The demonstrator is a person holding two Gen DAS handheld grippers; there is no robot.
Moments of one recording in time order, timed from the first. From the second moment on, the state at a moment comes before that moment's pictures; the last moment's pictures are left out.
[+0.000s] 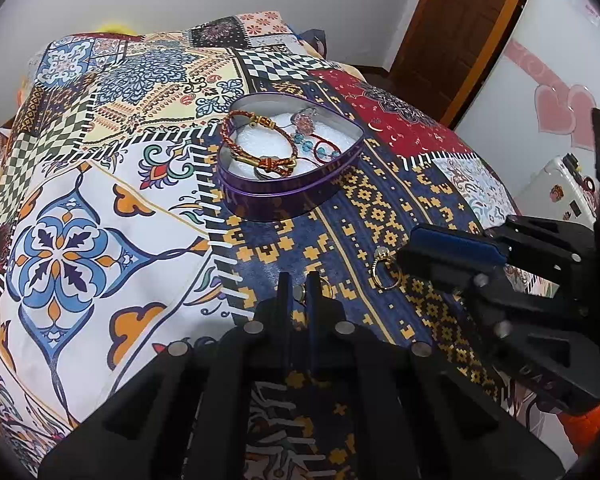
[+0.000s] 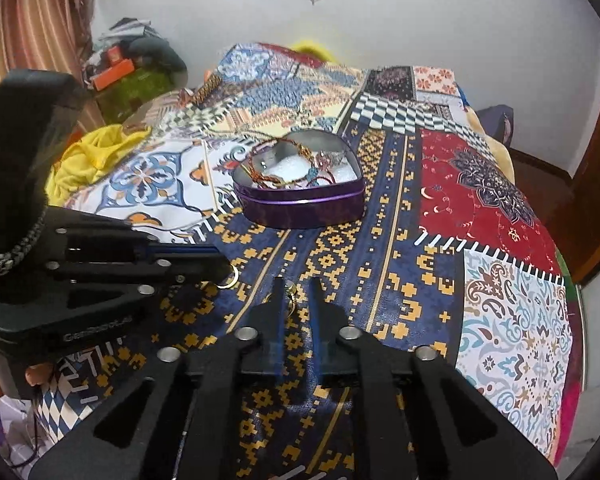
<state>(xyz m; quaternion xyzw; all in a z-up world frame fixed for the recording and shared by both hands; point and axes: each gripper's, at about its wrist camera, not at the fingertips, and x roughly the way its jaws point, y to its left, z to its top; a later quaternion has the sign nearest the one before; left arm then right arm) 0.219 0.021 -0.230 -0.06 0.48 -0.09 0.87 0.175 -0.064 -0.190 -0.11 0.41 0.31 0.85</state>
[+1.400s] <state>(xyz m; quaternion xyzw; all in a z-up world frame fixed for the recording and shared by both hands) 0.228 0.042 -0.160 -0.06 0.39 -0.07 0.92 0.207 -0.066 -0.137 -0.04 0.35 0.30 0.88</state>
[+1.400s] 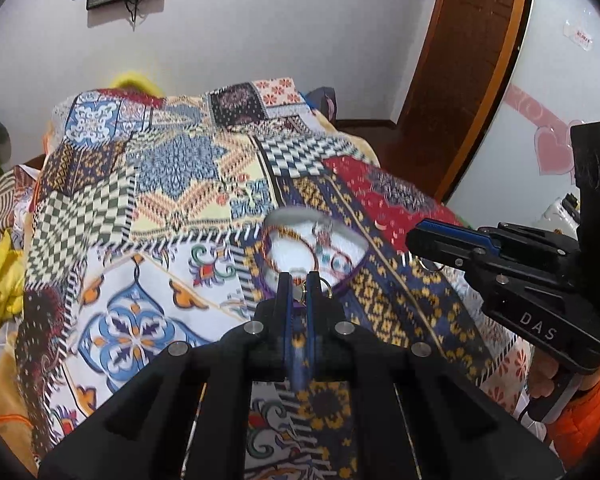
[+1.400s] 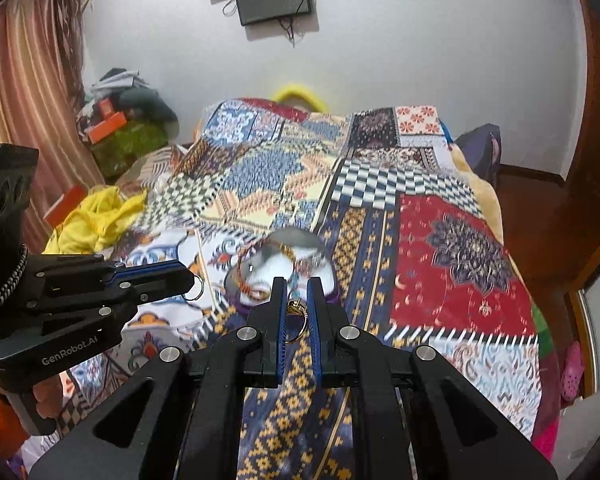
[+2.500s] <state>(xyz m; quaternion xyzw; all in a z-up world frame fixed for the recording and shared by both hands) 0.297 0.046 -0.196 -0.07 0.43 -0.06 0.90 0.254 -0.039 -0.171 -0.06 0.40 0.32 0.86</state>
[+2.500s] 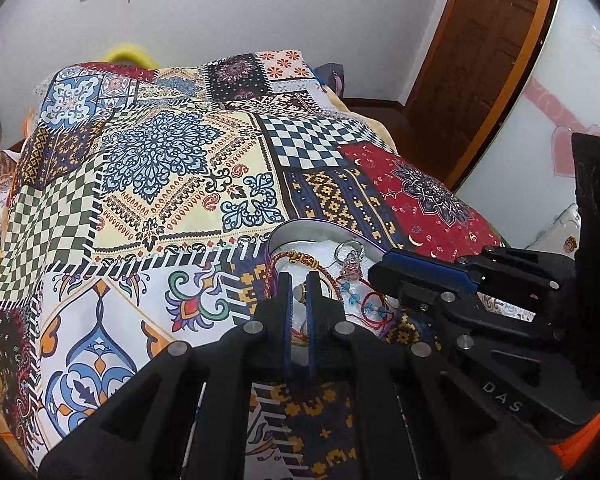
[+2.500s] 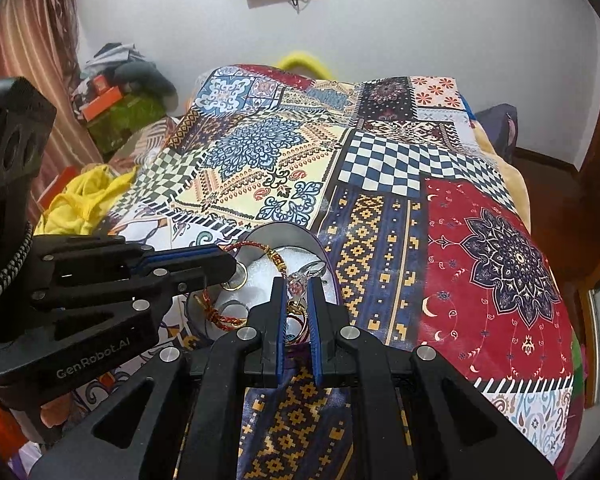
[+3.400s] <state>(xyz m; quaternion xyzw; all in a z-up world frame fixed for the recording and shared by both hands) 0.206 0.033 -0.070 -0.03 0.30 -0.05 0.95 0.183 -0.075 -0.058 -0.05 0.26 0.28 0.92</state>
